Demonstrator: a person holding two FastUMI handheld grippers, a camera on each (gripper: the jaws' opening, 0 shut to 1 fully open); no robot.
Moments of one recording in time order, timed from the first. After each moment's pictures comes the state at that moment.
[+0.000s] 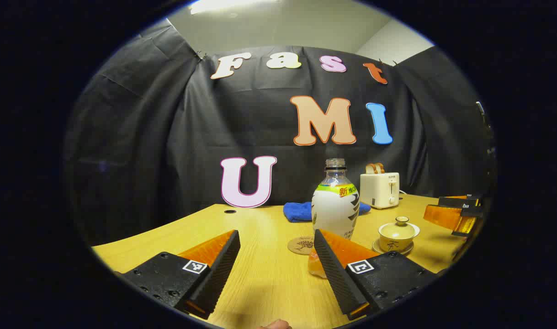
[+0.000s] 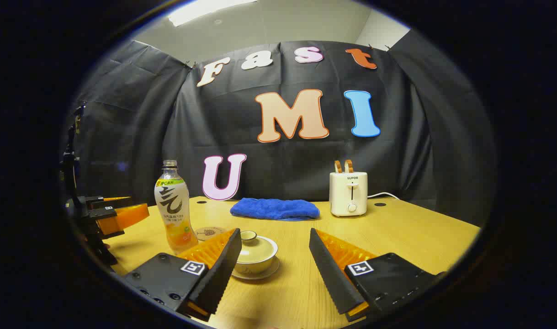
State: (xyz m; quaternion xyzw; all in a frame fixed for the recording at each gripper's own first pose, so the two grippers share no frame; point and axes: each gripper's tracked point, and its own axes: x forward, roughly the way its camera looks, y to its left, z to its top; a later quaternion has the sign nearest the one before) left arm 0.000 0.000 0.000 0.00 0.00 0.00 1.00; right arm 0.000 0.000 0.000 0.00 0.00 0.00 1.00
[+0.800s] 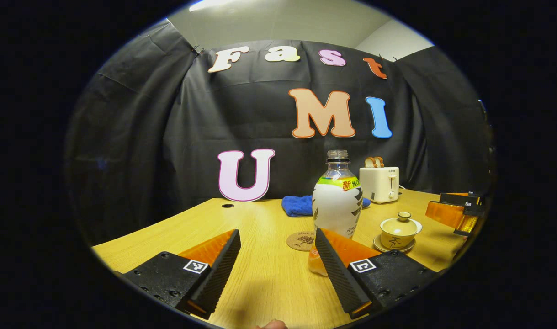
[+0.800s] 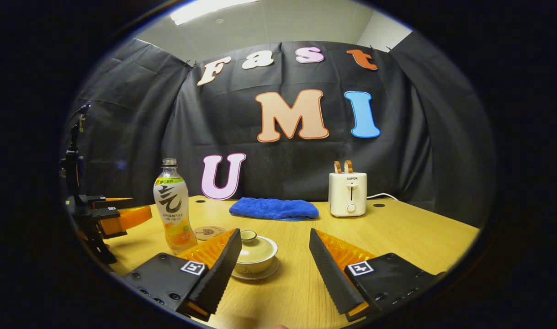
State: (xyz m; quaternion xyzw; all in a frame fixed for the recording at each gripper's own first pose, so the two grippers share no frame) left arm 0.007 0.003 -0.008 0.00 0.01 0.00 1.00; right arm 0.001 0.002 0.001 0.00 0.00 -0.01 1.00
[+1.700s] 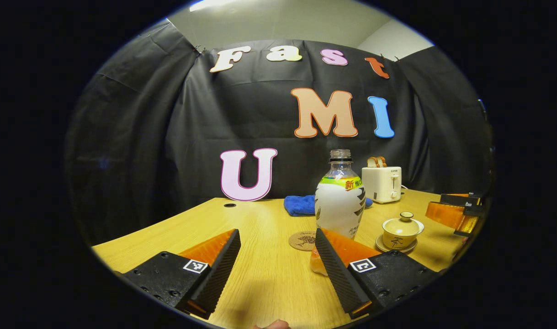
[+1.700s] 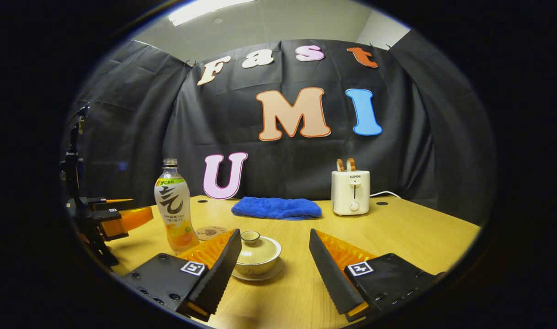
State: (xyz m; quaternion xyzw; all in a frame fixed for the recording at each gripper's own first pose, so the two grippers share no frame) left arm 0.009 0.006 -0.010 0.00 0.01 0.01 1.00; right arm 0.009 0.013 -0.002 0.00 0.01 0.01 1.00
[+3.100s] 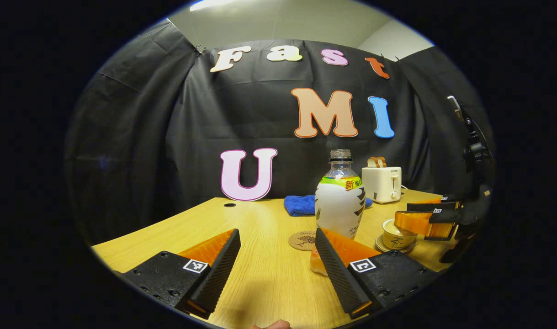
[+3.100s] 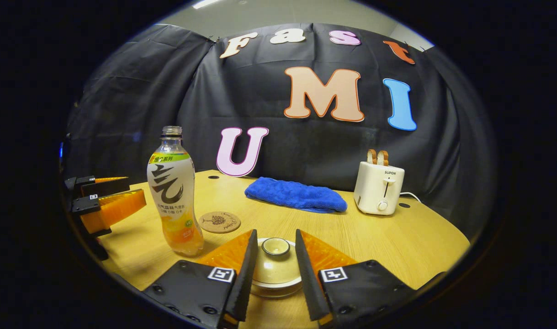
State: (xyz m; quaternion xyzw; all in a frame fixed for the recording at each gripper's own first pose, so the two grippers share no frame) left arm 0.009 0.005 -0.011 0.00 0.01 0.01 1.00; right arm 0.062 0.053 -0.025 -0.06 0.08 0.05 0.99
